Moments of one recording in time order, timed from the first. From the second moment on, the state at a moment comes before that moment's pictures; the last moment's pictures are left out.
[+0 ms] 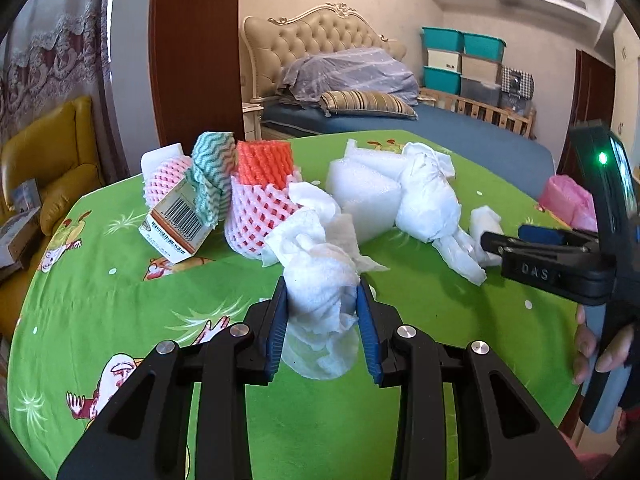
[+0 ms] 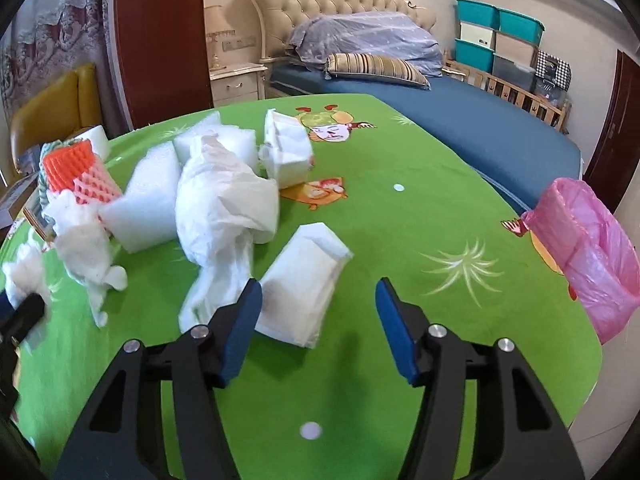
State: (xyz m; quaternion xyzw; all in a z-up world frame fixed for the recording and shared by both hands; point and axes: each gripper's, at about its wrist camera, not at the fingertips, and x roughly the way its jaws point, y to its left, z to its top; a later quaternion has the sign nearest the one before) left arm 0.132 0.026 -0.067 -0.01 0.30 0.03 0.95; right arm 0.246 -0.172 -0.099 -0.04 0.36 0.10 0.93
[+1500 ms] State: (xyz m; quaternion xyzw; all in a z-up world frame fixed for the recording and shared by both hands) left arm 0.129 0.010 -0.063 0.03 0.29 0.04 0.96; right arm 0.189 -0.214 -0.103 -0.01 0.31 0.14 0.94
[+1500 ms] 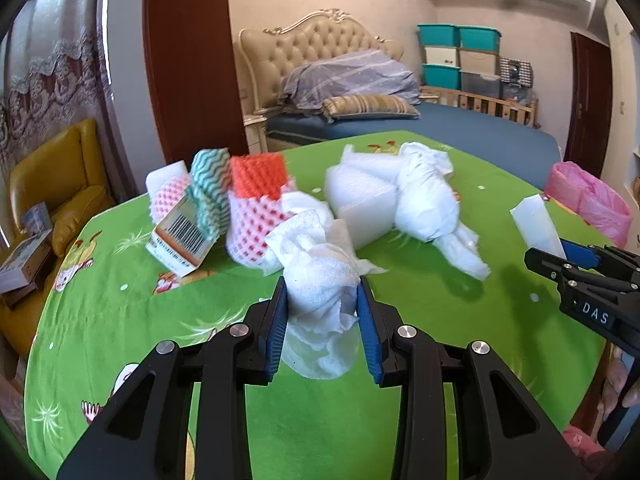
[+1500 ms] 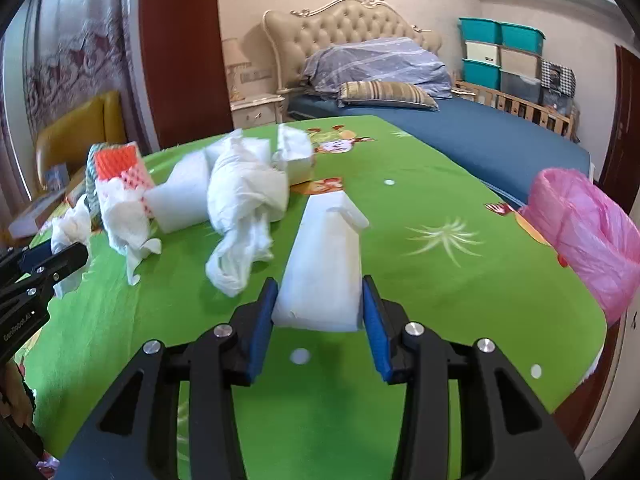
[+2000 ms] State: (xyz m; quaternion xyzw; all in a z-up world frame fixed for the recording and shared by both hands) left arm 0.171 -0.090 -0.029 0.00 0.28 -0.11 0.95; right arm 0.176 -0.371 -0.054 0.05 0.20 0.05 0.98
